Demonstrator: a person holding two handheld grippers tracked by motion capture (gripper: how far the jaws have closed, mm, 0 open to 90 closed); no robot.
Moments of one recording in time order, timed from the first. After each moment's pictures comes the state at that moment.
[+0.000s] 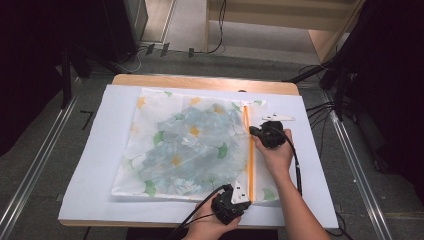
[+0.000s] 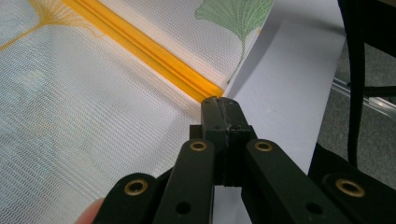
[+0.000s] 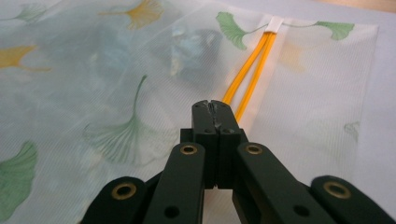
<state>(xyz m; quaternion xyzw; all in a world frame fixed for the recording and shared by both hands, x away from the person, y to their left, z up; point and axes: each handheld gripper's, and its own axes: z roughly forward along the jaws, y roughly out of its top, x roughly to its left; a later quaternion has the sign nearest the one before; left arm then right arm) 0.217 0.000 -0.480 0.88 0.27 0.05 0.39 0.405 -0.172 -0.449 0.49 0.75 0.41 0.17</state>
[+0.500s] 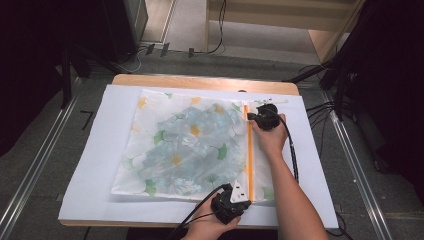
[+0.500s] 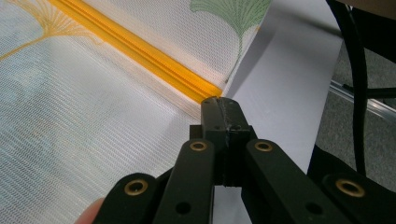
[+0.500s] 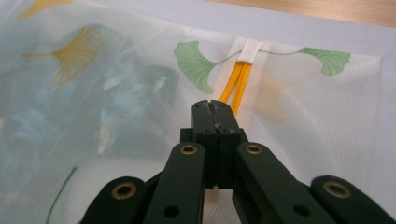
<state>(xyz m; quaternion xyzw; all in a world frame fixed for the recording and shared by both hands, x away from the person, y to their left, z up) 0.219 0.001 -0.481 0.88 0.27 0.04 0.39 0.477 -0.169 -0.463 0.52 0.74 0.40 0.16</state>
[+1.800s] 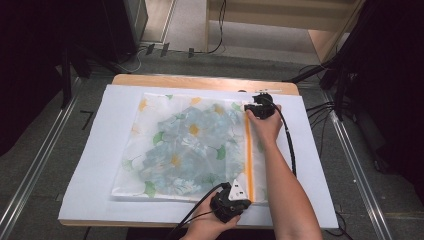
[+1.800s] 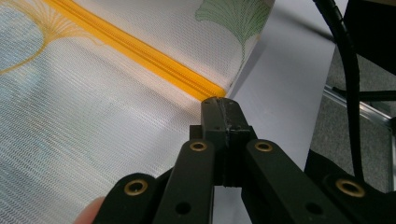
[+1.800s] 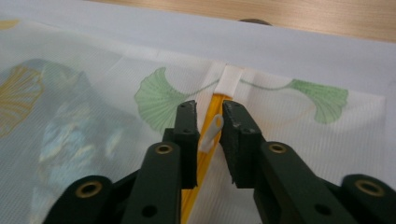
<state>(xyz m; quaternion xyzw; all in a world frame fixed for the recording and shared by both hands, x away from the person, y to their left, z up) 0.223 0.004 -0.481 0.88 0.27 0.02 0.39 0.521 -0.163 -0.470 0.55 0.73 0.38 0.15</state>
